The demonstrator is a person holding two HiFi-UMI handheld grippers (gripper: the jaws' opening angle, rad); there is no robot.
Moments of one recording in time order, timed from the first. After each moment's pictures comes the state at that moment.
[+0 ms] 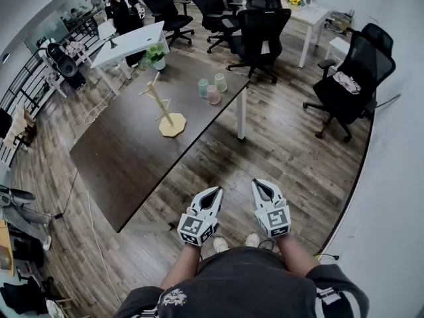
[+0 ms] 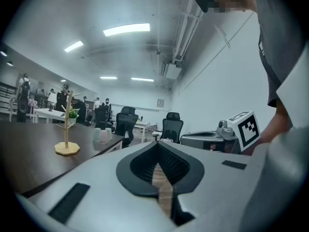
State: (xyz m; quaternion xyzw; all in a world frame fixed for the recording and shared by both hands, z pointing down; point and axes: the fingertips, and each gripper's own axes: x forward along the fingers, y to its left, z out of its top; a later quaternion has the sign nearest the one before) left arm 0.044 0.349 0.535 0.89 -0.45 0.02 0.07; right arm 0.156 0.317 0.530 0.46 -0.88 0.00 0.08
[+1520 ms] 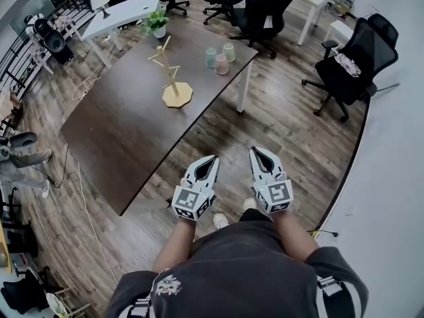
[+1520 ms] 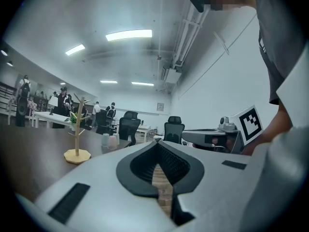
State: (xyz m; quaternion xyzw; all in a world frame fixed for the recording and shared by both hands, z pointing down) left arm -0.047 0.326 0.527 0.89 -0.44 0.00 0.04; right arm 0.062 0.299 0.514 0.47 -0.88 -0.01 0.04
